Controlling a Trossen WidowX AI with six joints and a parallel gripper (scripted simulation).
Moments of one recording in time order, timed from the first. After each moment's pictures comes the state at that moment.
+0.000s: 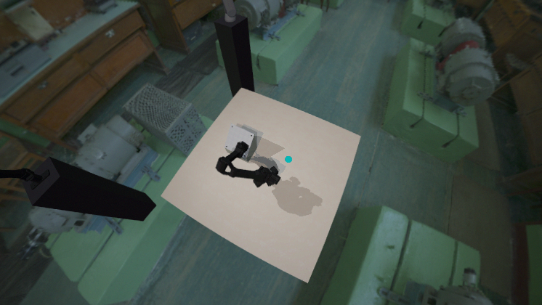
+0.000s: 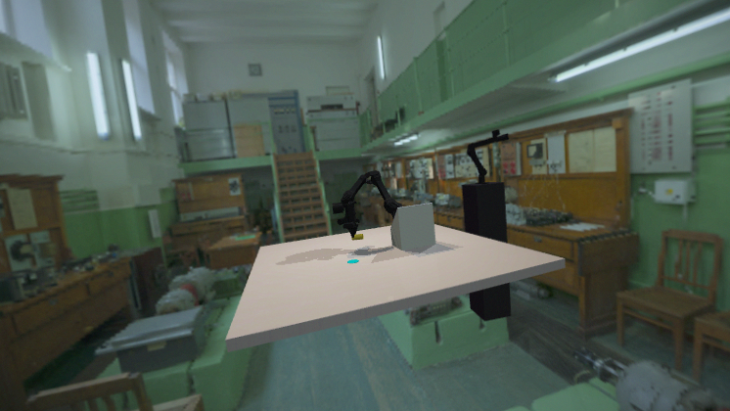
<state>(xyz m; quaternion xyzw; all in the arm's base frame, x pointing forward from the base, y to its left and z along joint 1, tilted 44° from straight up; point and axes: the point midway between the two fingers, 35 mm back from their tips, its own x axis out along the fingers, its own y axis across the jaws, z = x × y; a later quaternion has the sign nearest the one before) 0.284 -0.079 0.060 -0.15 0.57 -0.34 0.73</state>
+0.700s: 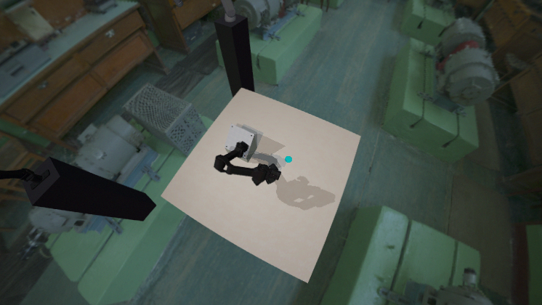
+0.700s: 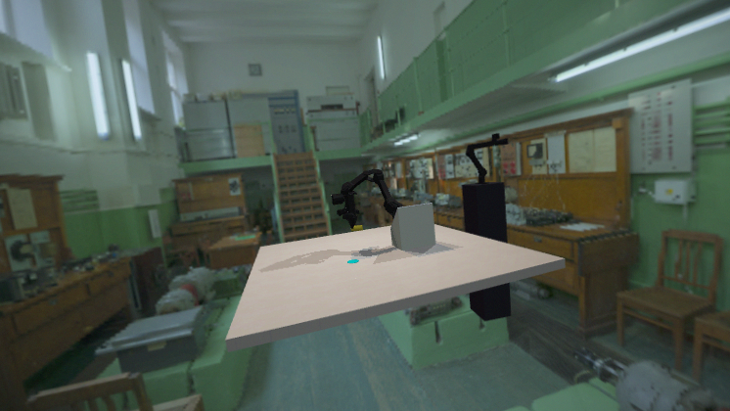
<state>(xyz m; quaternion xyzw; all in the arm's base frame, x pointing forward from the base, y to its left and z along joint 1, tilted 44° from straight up) 0.274 -0.045 0.101 -0.16 0.57 -0.34 0.73</state>
